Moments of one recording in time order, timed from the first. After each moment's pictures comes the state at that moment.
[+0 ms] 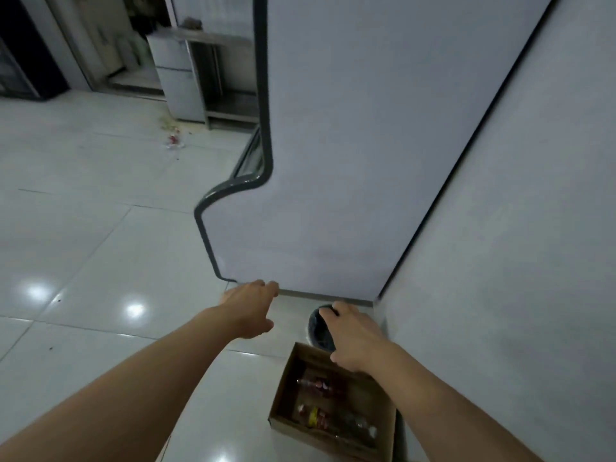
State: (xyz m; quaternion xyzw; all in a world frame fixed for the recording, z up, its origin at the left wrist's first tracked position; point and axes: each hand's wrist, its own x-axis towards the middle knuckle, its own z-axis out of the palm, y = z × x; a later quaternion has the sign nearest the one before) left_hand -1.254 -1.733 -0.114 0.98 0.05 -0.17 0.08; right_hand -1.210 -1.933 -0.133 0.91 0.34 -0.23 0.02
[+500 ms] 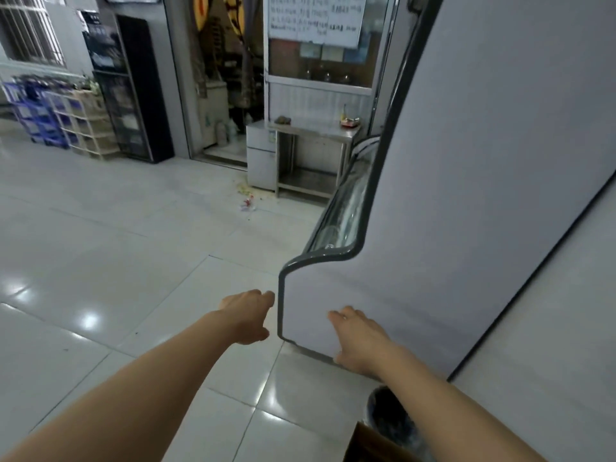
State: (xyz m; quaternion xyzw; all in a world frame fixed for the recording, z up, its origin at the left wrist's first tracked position) left_hand -1.355 -1.541 -0.012 0.98 0.15 -0.10 0.05; right_hand -1.267 -1.740 -0.016 0.90 0.41 -0.14 0.04
